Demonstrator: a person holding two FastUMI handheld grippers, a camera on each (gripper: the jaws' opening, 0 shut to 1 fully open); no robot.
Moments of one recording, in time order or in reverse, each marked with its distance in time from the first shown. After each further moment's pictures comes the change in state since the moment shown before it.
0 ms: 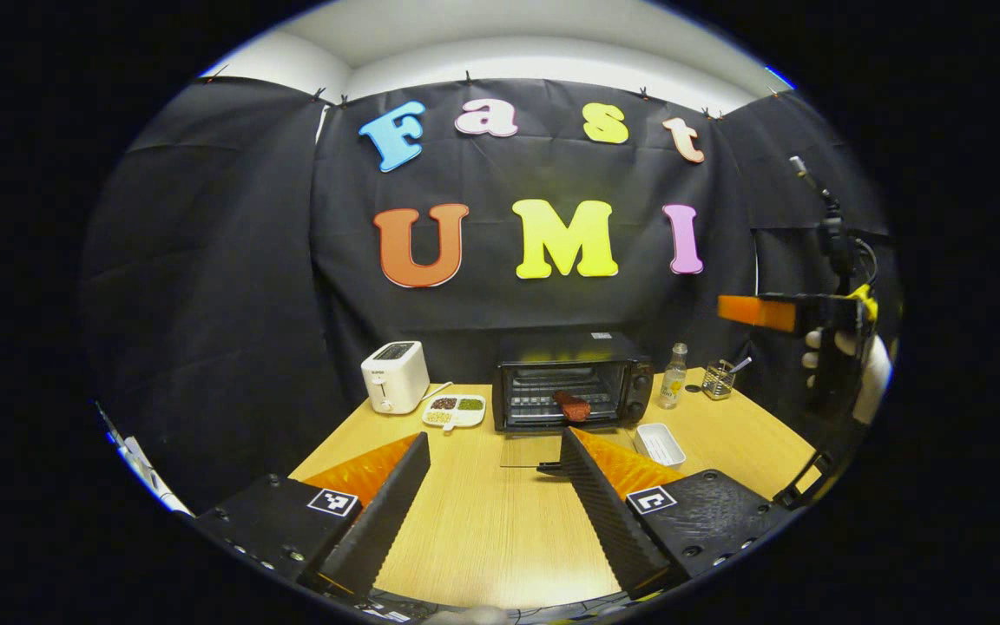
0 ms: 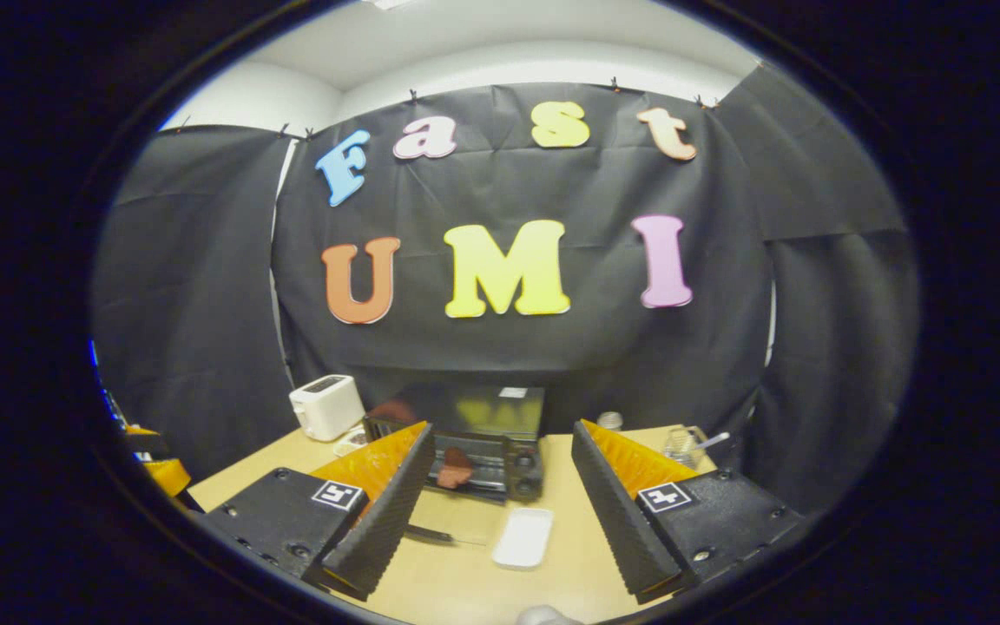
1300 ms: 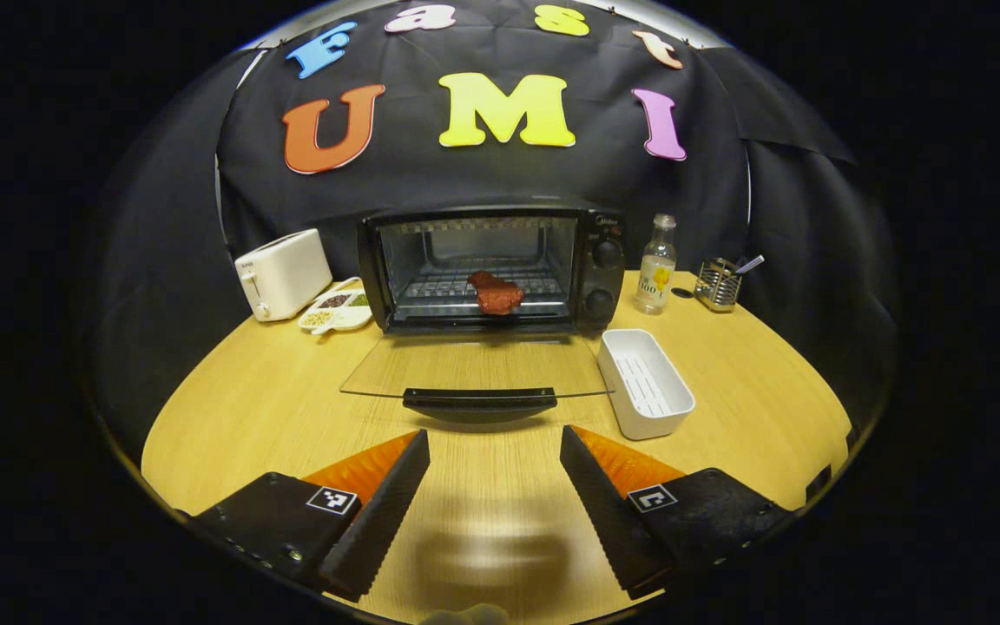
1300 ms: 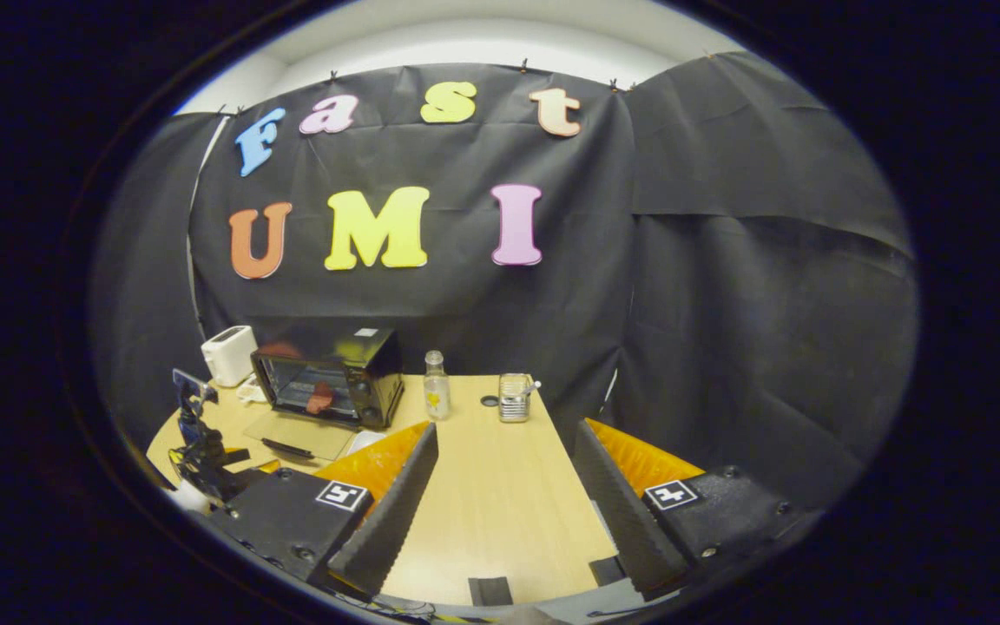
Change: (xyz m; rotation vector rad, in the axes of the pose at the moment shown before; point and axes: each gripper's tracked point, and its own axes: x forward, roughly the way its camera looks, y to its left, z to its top) left arm 0.186 -0.144 -0.191 -0.001 0.320 -0.114; right arm -0.111 -0.185 -0.038 0.015 0.184 -0.278
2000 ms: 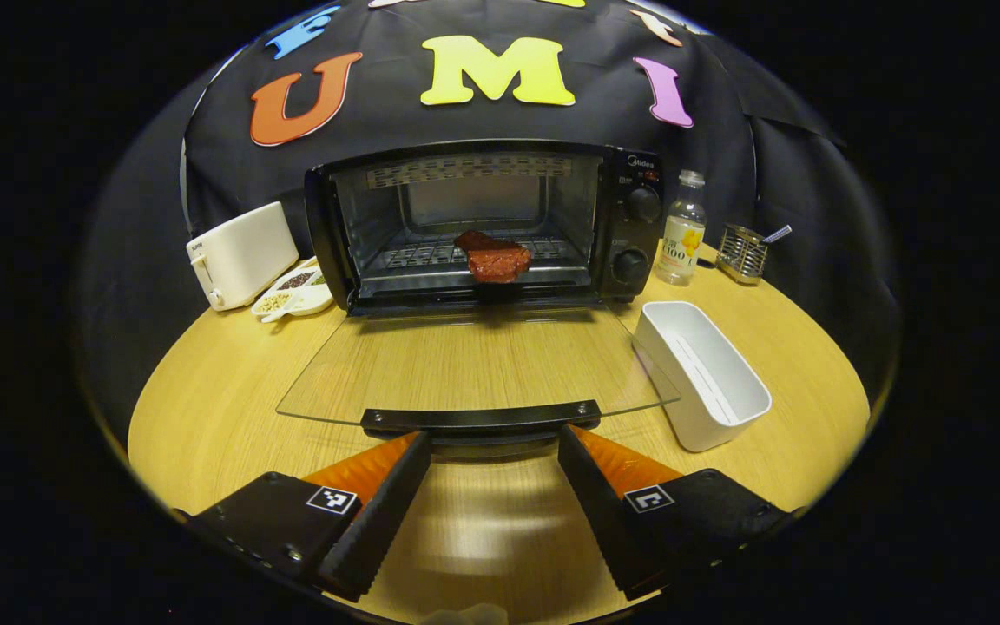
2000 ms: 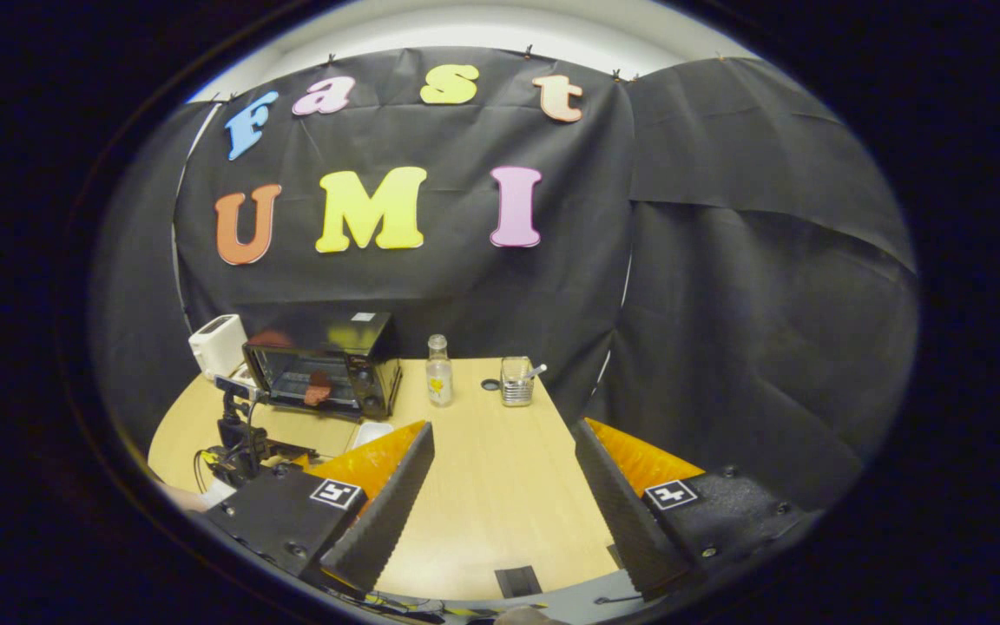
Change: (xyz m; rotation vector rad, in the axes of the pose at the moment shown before) left arm 0.076 0.013 -0.011 0.045 0.070 -0.014; right arm 0.003 0.030 -0.010 -0.014 0.070 -0.067
